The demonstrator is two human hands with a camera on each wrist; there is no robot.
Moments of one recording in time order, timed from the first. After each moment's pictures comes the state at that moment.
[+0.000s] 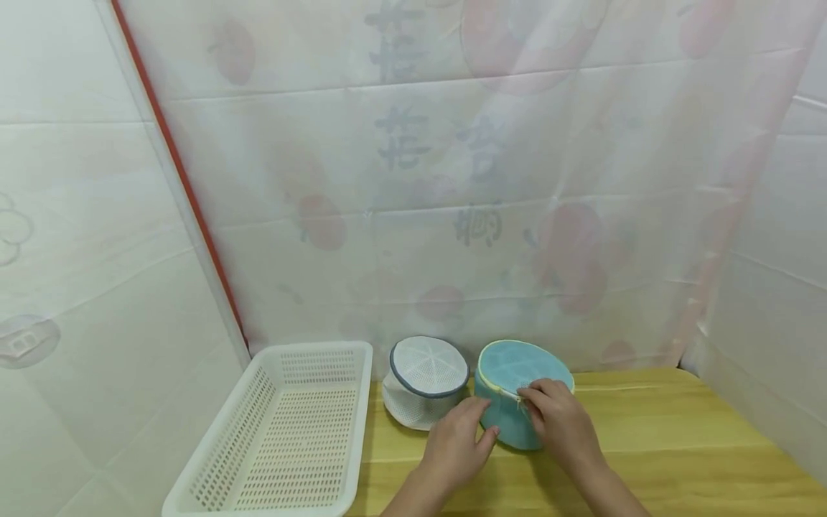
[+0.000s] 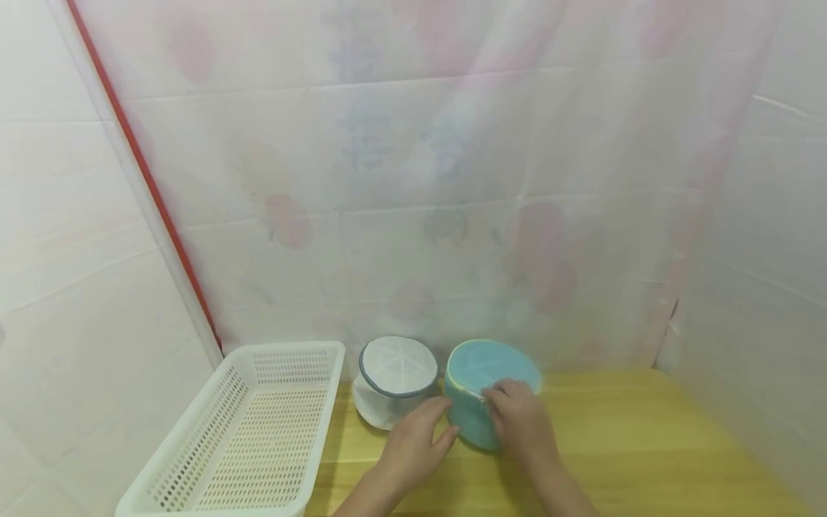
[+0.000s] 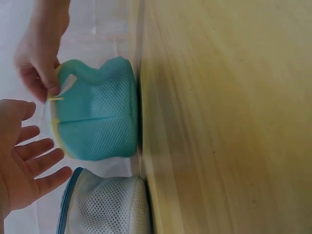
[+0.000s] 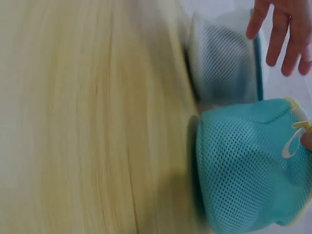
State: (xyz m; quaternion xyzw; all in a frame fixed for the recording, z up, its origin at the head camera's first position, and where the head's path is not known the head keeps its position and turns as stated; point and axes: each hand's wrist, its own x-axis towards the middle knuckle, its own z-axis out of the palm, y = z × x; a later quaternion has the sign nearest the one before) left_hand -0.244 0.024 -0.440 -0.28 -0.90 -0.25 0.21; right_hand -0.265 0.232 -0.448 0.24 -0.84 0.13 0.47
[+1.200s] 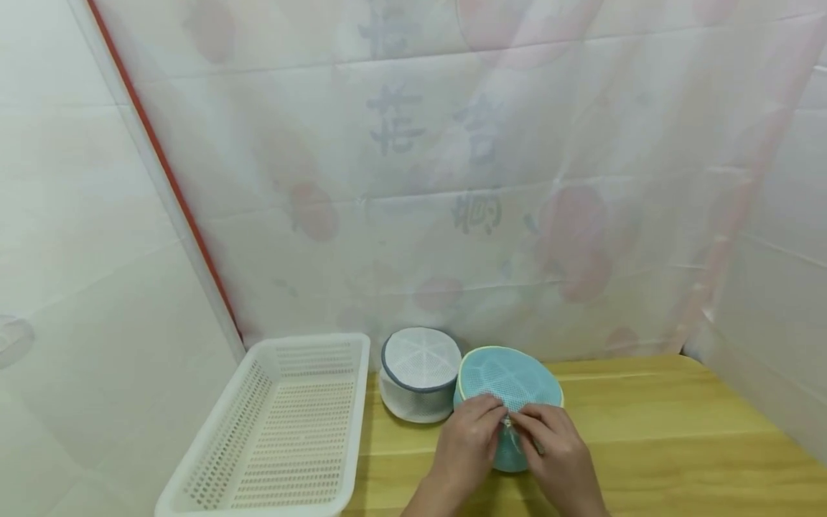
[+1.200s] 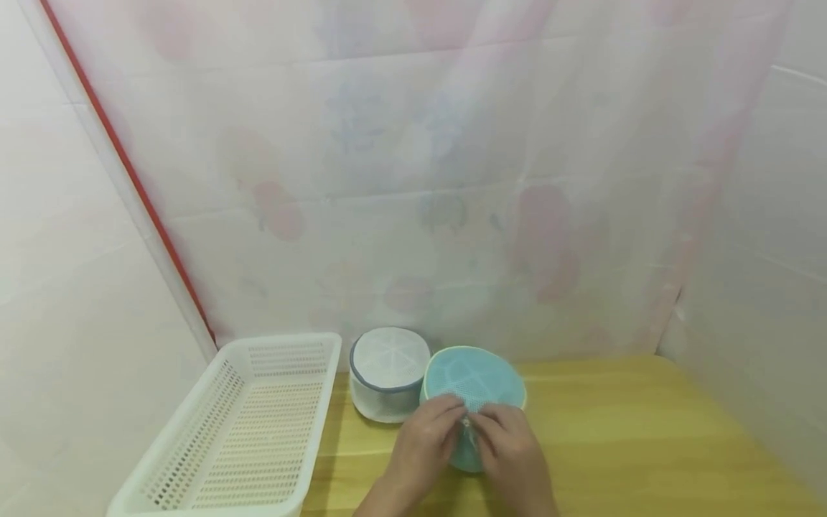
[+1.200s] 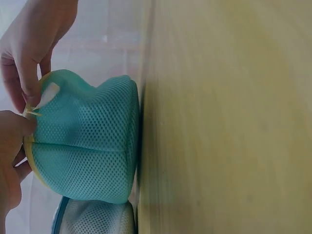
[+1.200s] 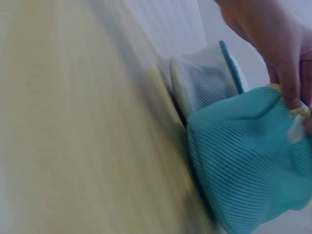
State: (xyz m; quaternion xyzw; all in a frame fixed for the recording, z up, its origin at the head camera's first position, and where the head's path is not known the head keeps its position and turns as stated) left_hand -0.232 0.036 -0.445 -0.38 -0.79 -0.22 0.44; right_hand -0.204 0.199 -0.455 0.27 -0.78 0.25 0.51
